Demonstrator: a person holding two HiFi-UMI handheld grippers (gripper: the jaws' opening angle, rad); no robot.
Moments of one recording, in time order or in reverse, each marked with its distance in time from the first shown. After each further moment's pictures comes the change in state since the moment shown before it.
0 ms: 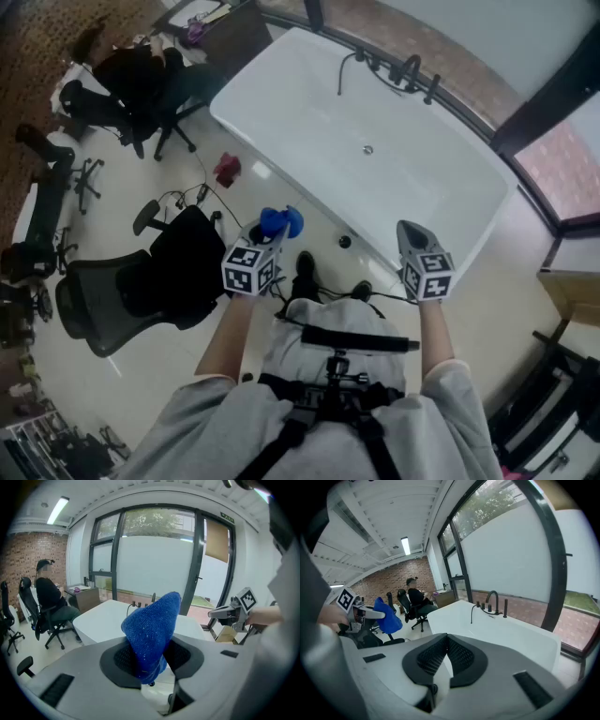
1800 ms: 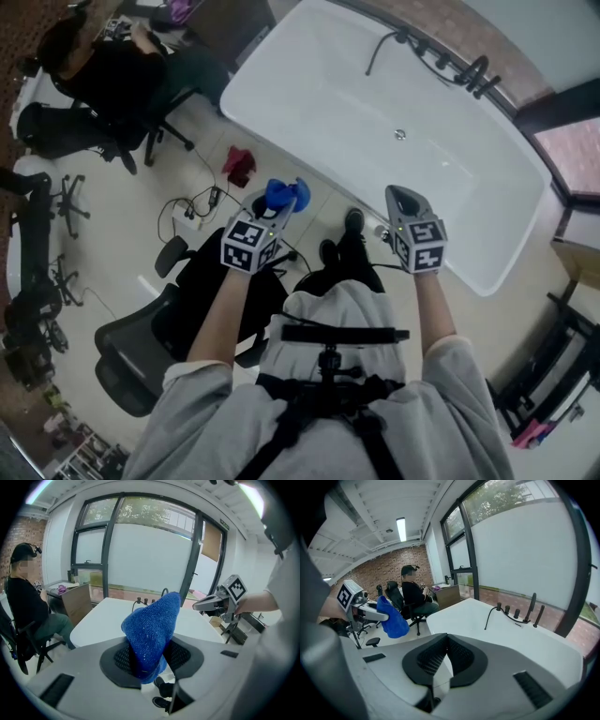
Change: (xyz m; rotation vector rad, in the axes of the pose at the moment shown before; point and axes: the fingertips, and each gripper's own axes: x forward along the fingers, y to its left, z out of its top) left arm 0.099 0.327 0.056 0.121 0.087 -0.251; right arm 0.319 0.164 0.129 -0.024 0.086 -0.092
